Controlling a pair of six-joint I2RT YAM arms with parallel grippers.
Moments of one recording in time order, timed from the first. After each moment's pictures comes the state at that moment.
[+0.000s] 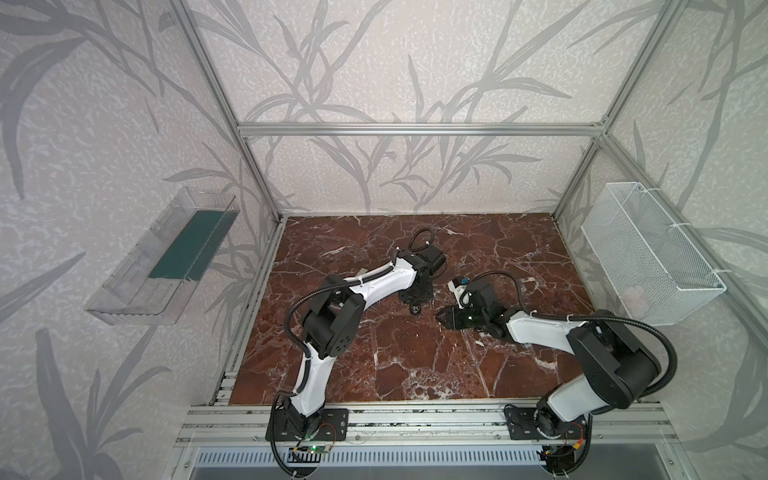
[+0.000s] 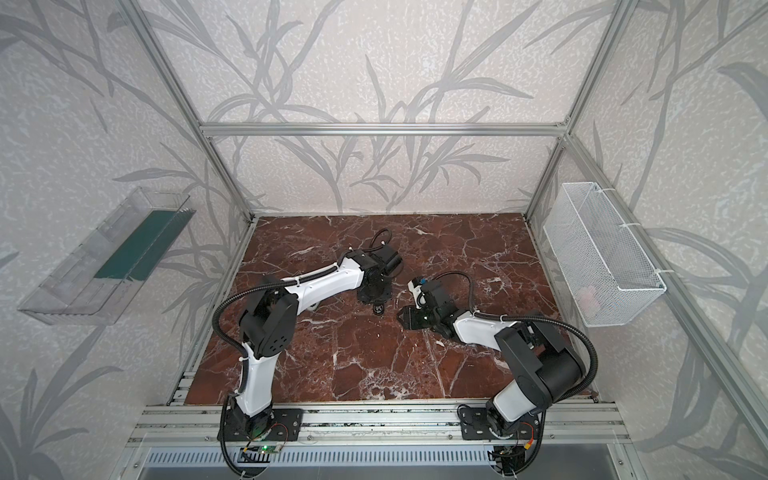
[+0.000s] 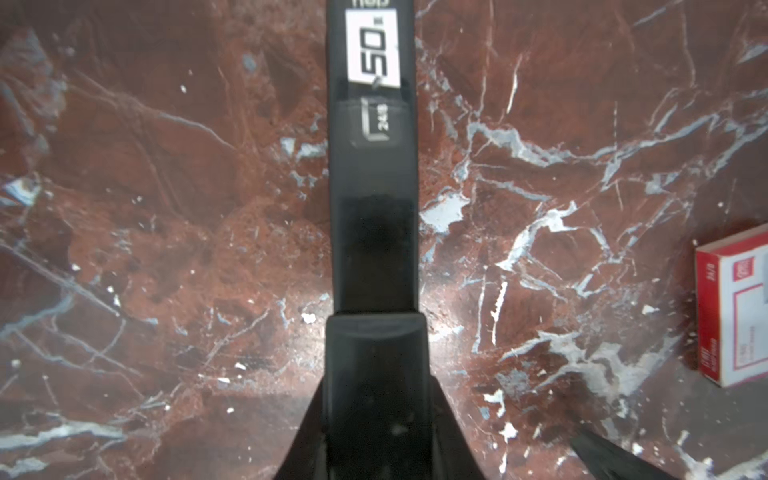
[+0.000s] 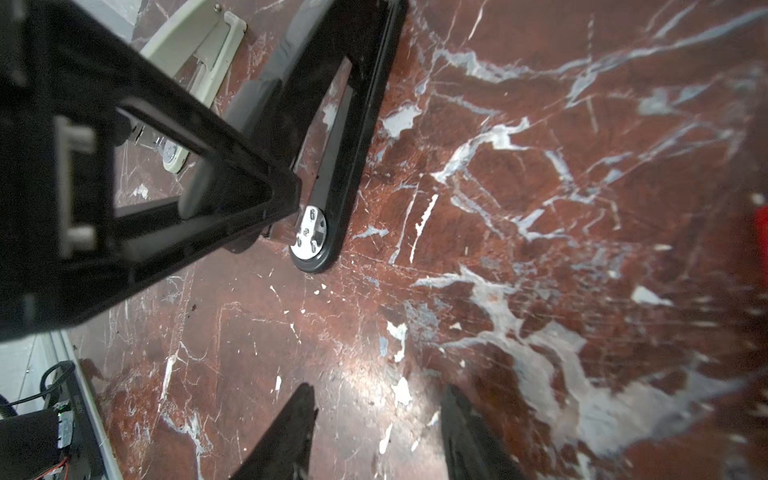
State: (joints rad) left arm -0.74 2.07 1.63 -0.92 -0.10 -0.78; right arm 0.56 1.60 0.61 0.18 -0.35 0.50
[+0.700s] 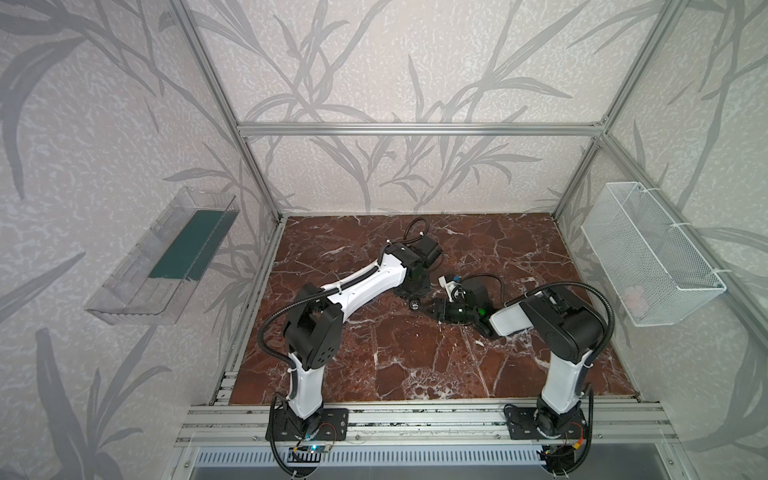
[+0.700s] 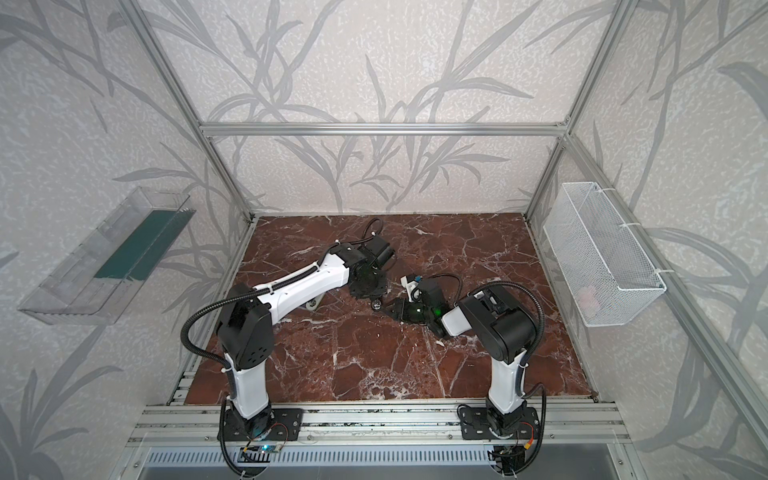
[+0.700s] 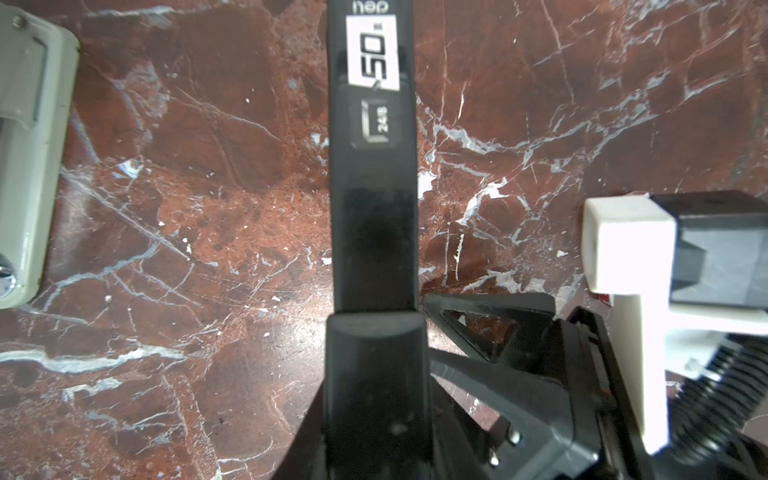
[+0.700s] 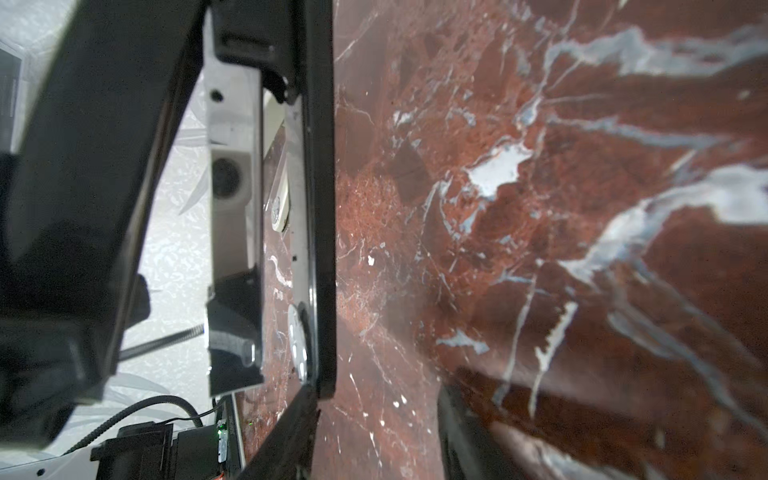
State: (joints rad) left arm -0.73 1.91 1.63 -0.99 -0.09 -0.79; right arm 0.53 1.91 0.64 0.74 -0.63 0.85
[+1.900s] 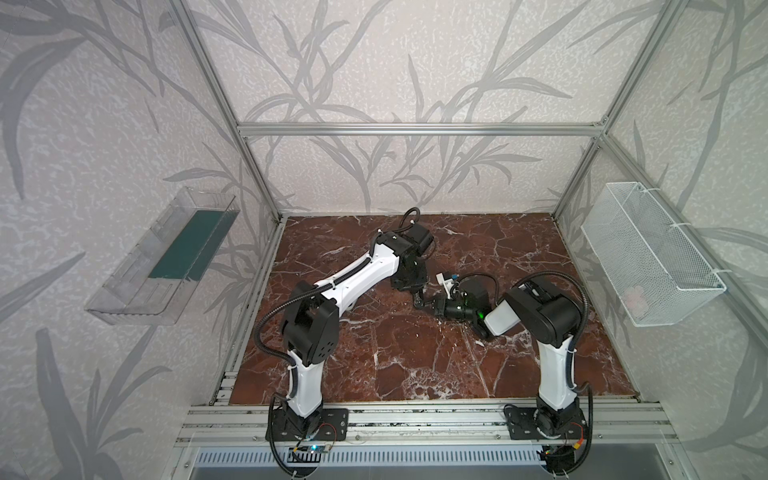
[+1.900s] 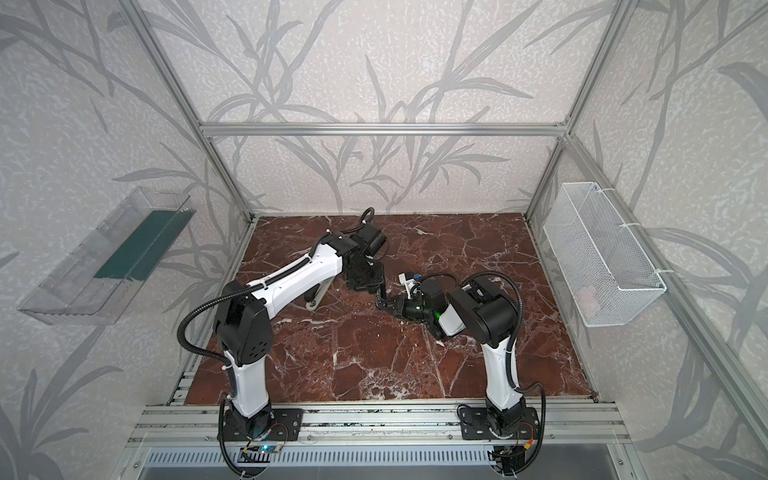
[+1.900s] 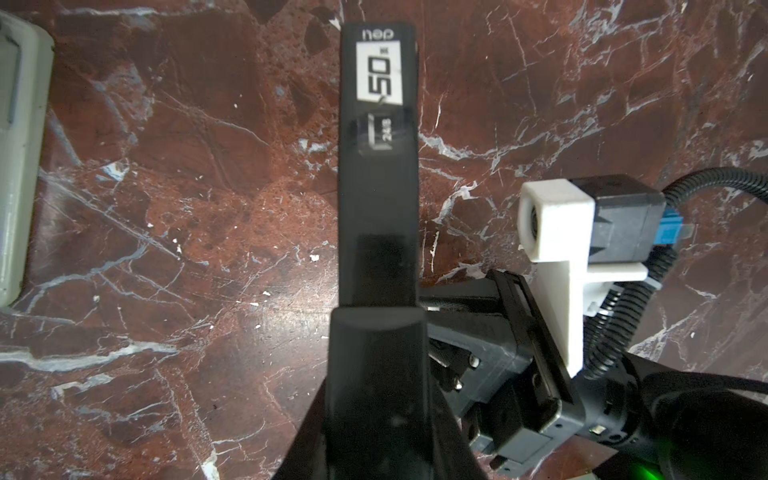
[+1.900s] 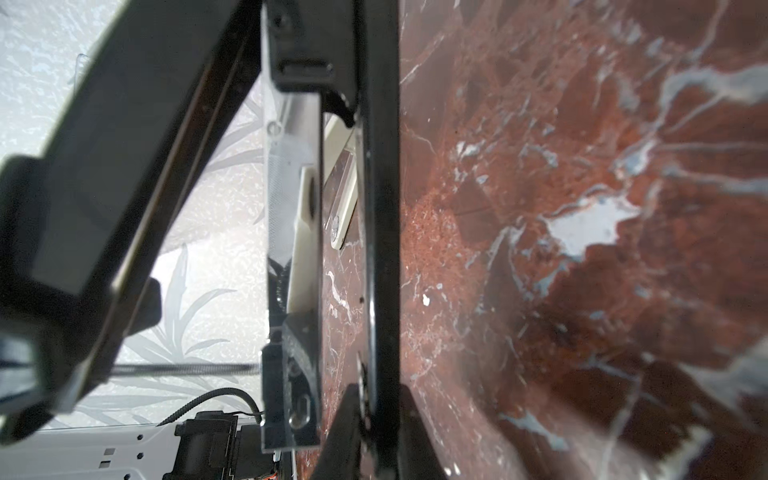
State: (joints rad) left arm -0.64 1.94 1.75 -1.07 0.06 -0.74; right arm 0.52 2.07 0.65 1.08 -0.74 0.98
